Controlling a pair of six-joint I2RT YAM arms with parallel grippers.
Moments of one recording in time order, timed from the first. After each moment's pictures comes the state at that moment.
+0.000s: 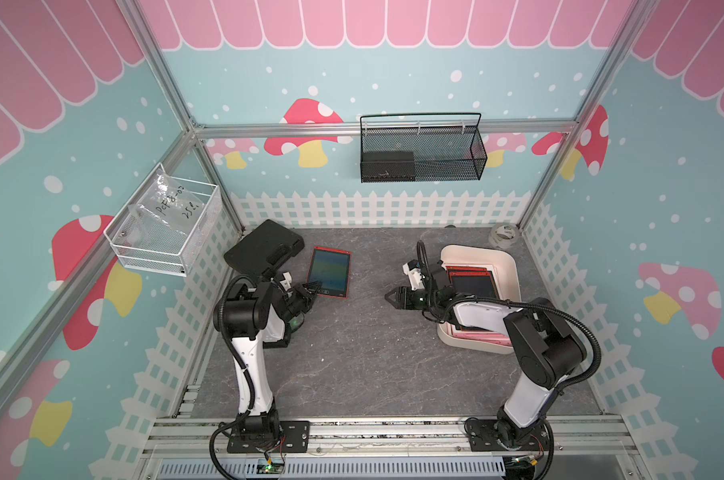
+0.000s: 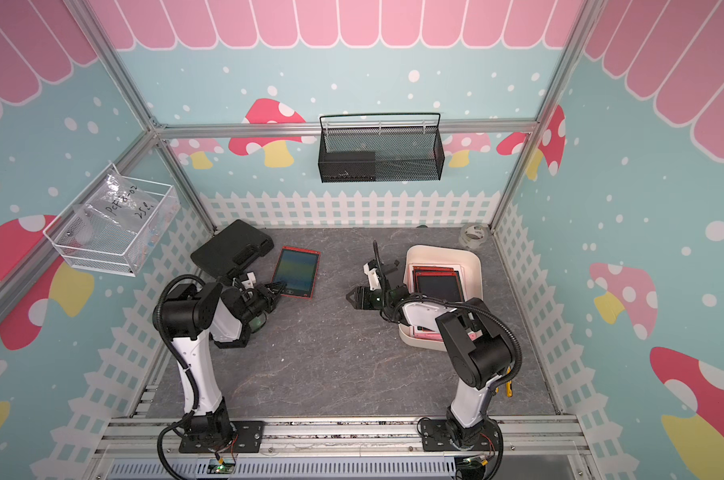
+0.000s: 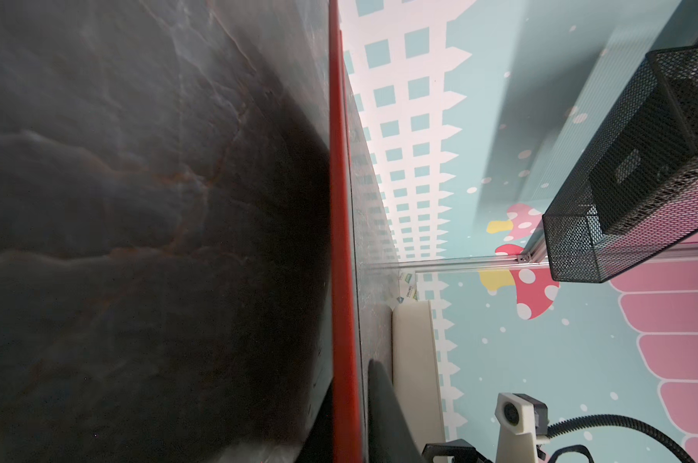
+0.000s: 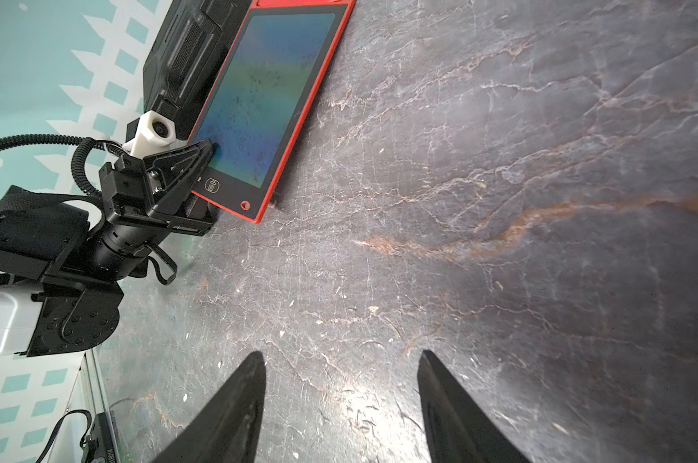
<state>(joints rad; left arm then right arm) 0.08 2.19 0.62 1.41 0.69 -1.29 0.50 1.76 0.92 0.17 -0.39 0.52</state>
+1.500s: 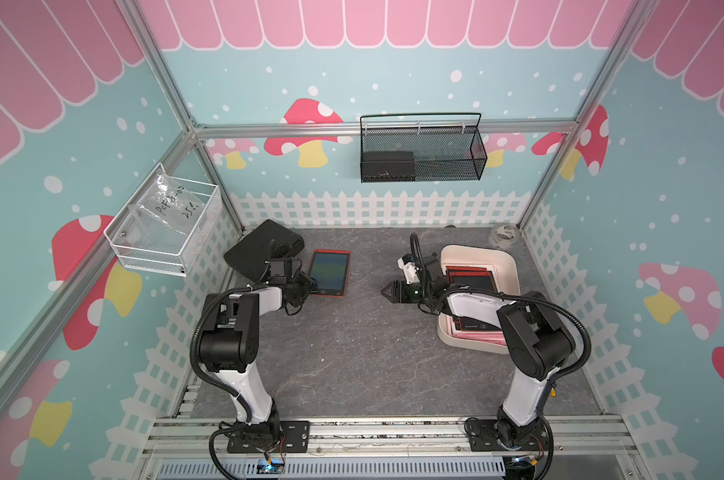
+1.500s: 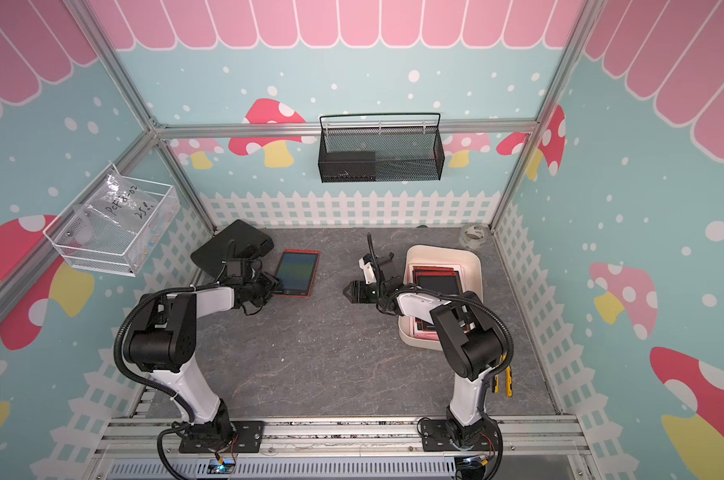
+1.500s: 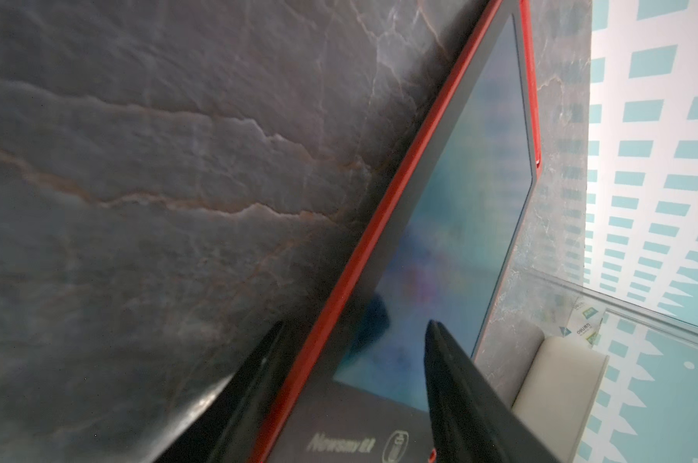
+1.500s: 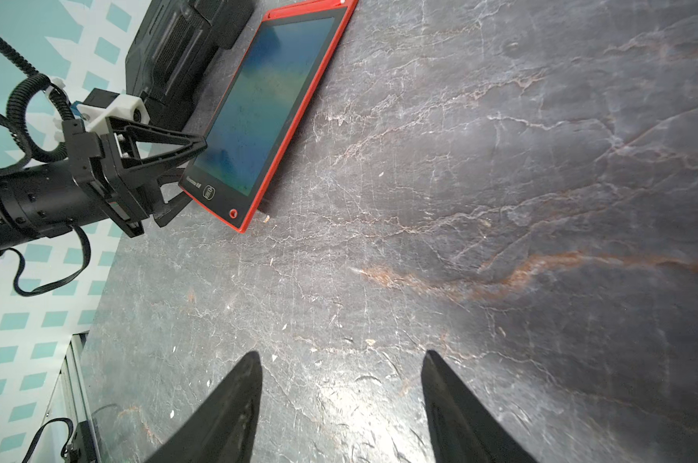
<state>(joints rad) 0.01 1.84 0.96 0.00 0.29 -0.95 0.50 1.83 1.06 0.07 -0.39 0.47</state>
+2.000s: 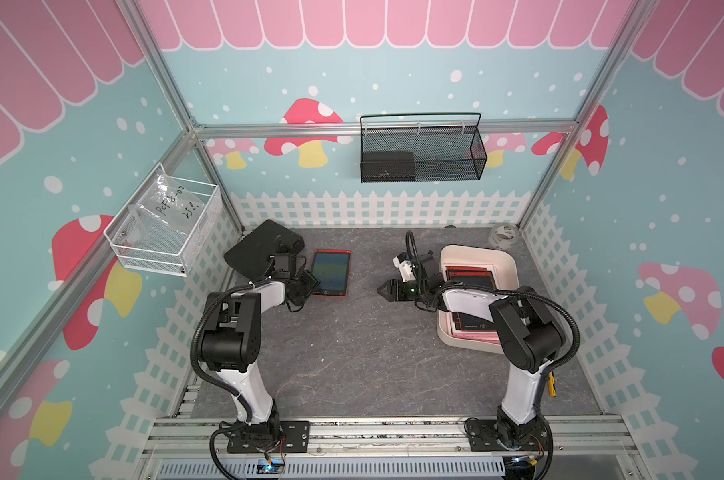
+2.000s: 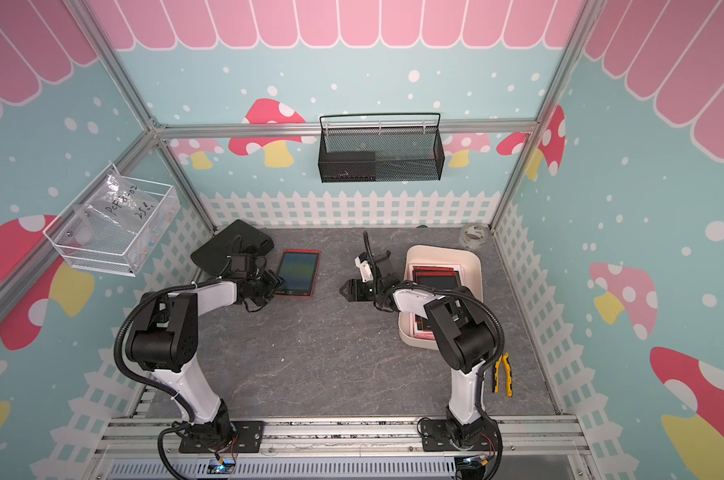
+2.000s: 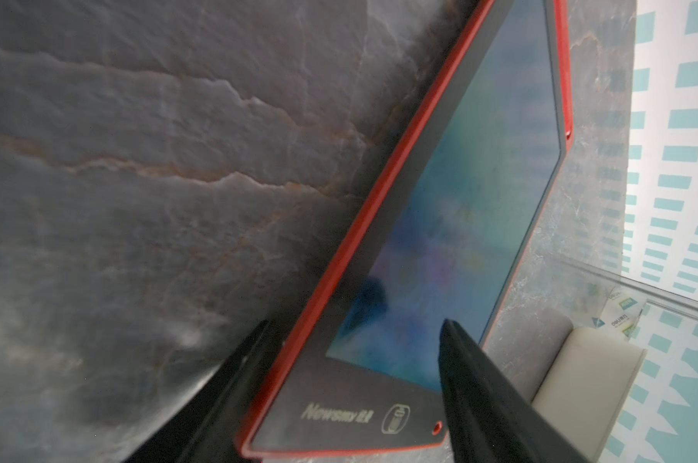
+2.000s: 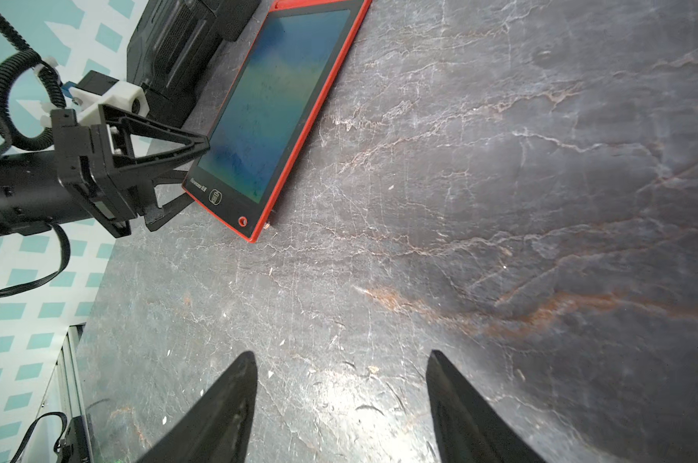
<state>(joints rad) -0.02 1.84 1.03 -0.13 0.27 -0.91 0.50 1.91 1.12 0.06 -0.41 0.43</state>
